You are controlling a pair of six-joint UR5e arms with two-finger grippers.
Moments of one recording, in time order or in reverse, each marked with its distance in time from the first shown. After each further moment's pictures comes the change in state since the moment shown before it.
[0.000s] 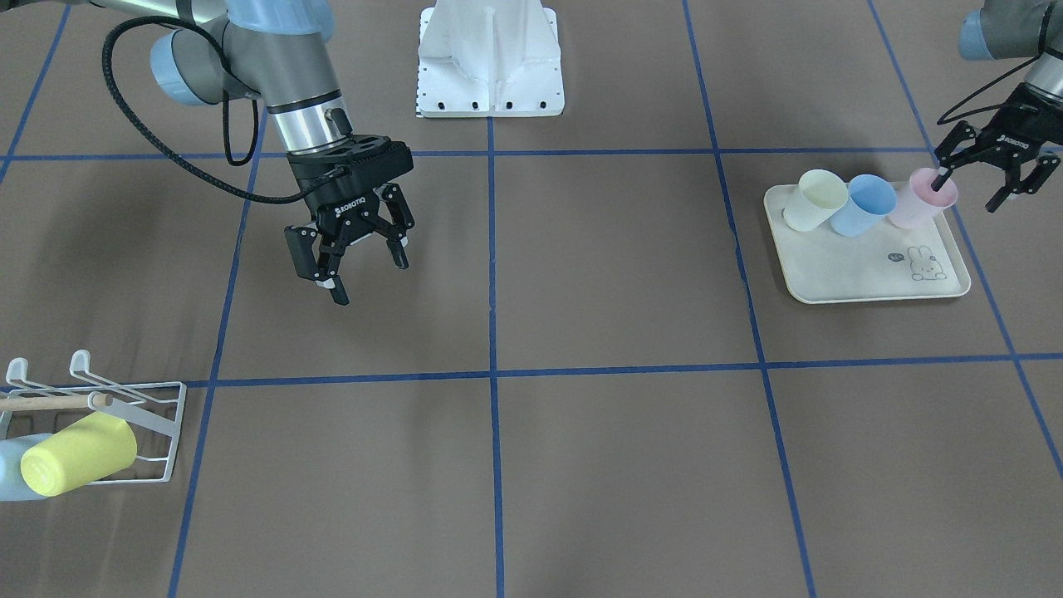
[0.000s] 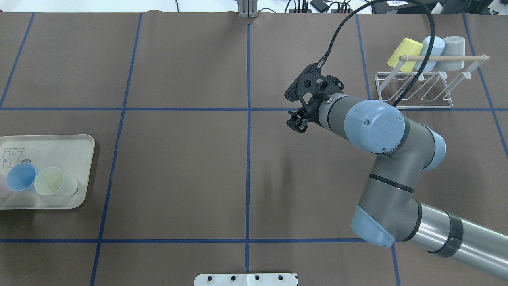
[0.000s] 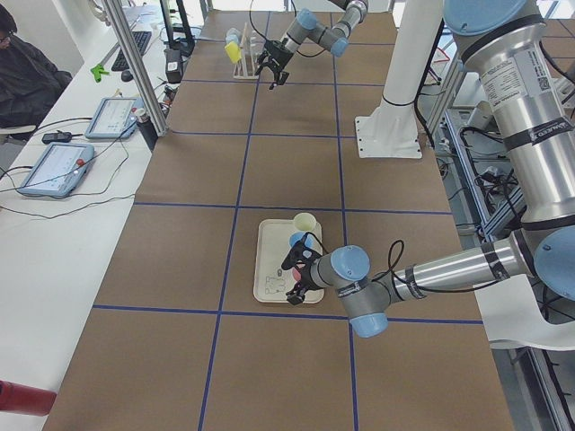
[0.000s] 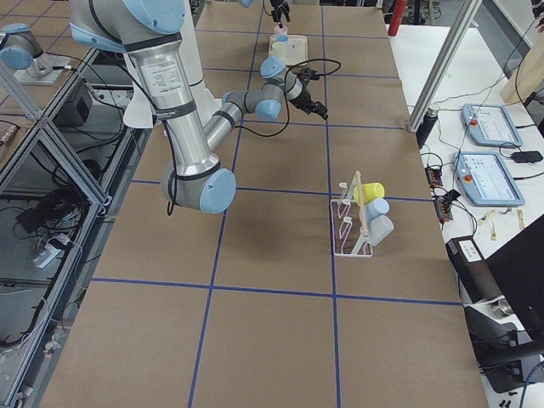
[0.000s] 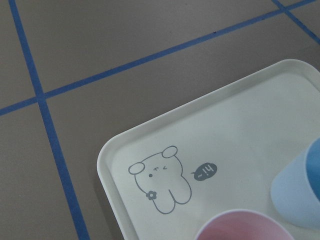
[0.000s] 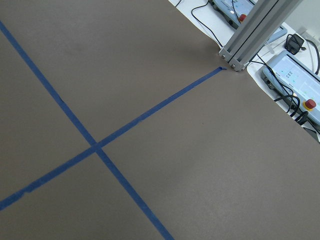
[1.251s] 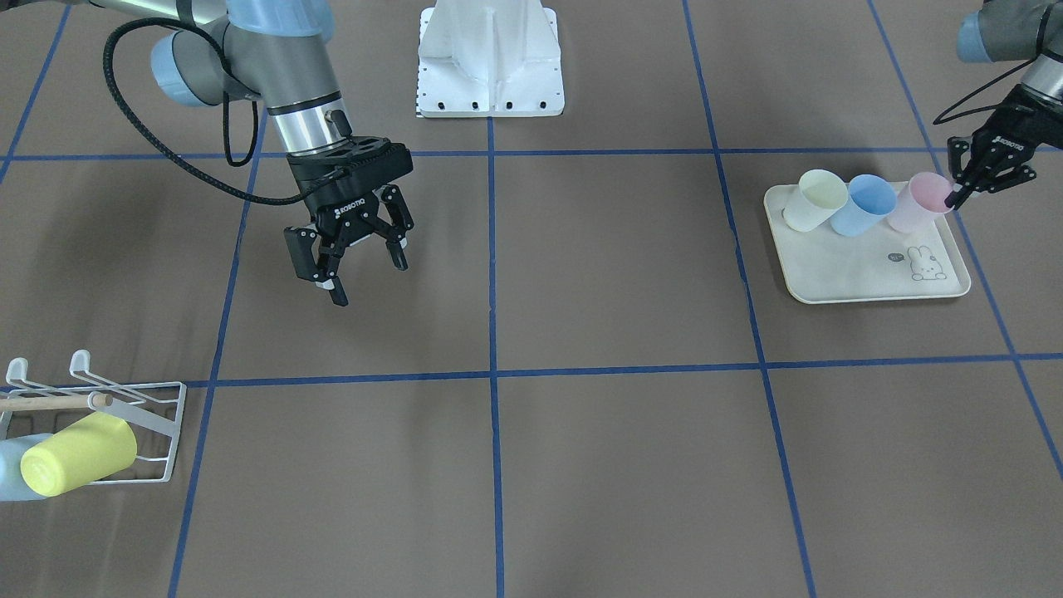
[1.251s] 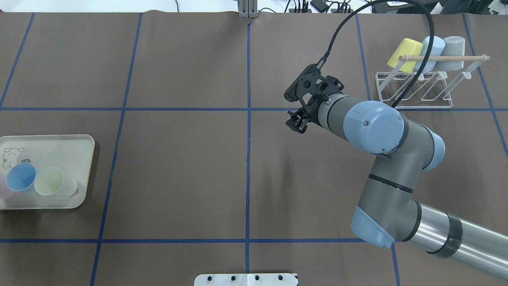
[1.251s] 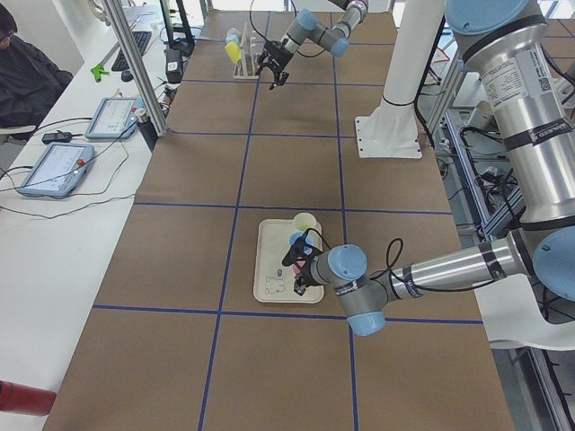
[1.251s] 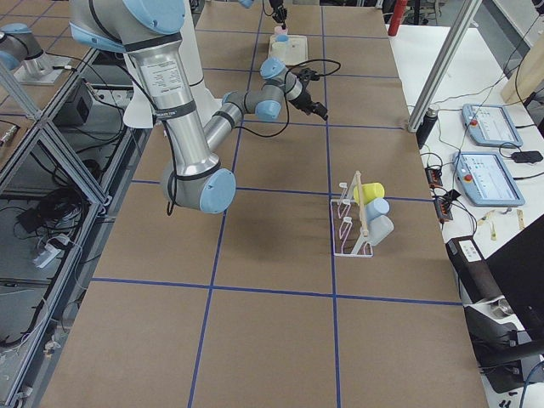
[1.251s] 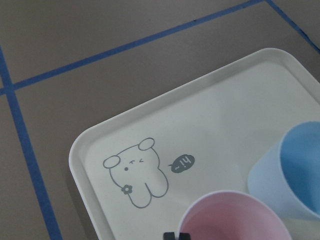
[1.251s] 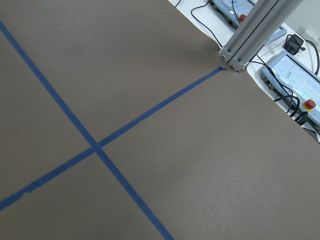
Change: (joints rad) left arm -0.061 -0.020 -0.010 0.003 -0.125 0.005; right arm -0.004 0.002 -0.003 0.004 -0.005 0.000
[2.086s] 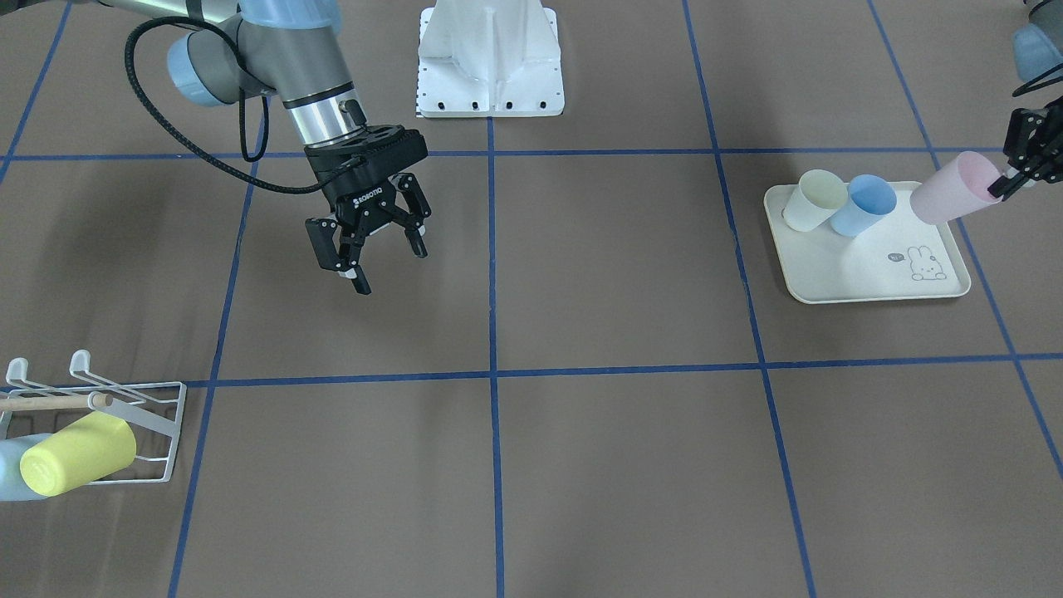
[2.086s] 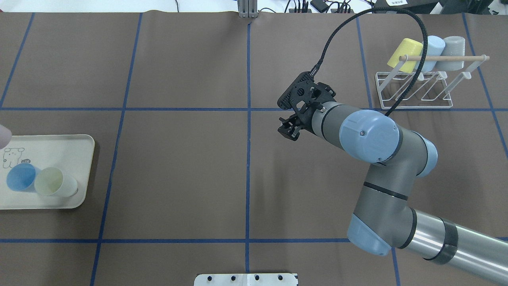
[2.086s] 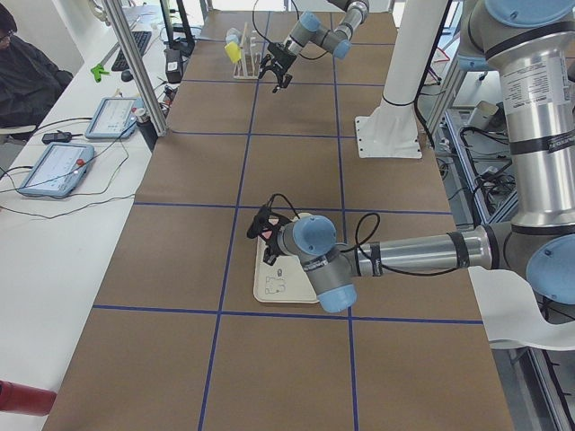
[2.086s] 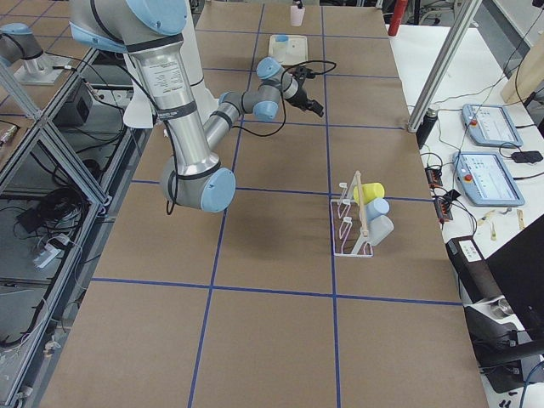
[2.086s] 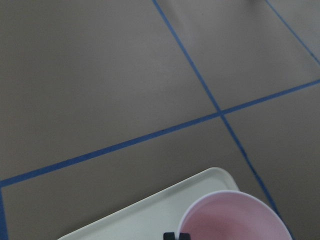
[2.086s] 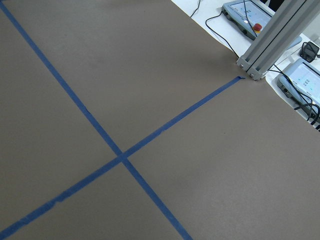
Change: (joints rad) left arm -0.303 -0.160 -0.218 0.279 -0.332 -0.186; right arm -0.034 0.004 -0.003 0.050 -0.001 0.013
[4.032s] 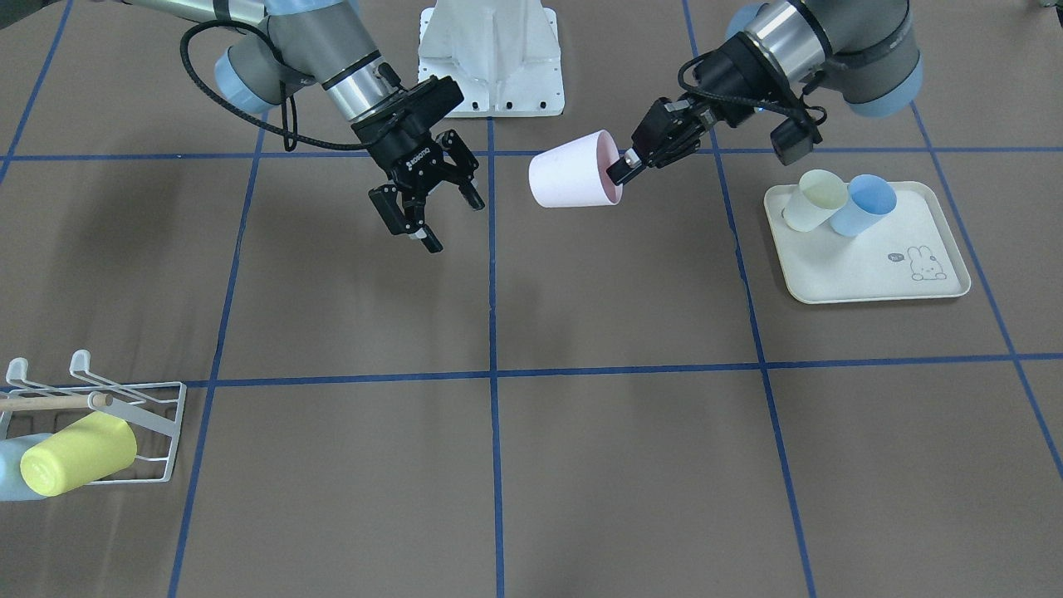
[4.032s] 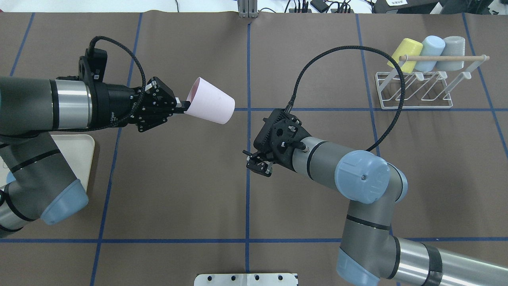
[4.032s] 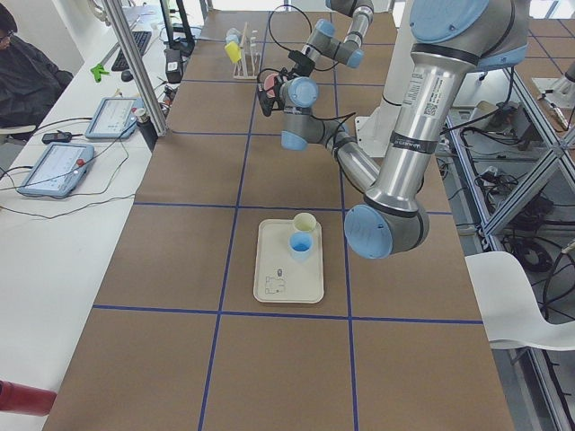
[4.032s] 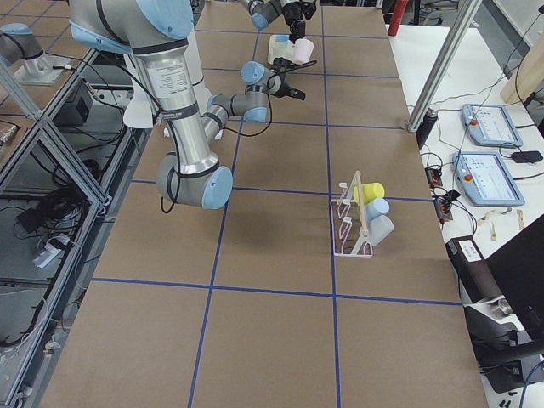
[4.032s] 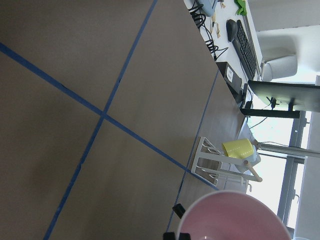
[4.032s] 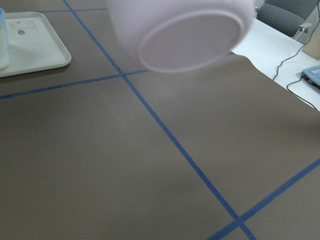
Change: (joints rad) left arm 0.676 -0.543 -0.184 0.143 0.530 -1.222; right arm -0.141 0.007 -0.039 0.345 0.018 -0.064
